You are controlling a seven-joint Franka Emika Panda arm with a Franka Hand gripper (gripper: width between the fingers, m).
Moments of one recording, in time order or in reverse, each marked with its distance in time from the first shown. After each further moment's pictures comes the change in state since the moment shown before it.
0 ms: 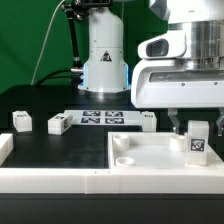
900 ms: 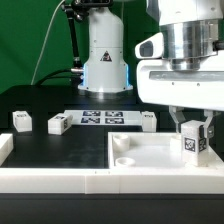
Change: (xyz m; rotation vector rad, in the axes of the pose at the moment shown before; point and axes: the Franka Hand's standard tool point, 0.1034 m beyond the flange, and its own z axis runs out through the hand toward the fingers) arm 0.001 0.006 0.000 0.055 0.004 0.747
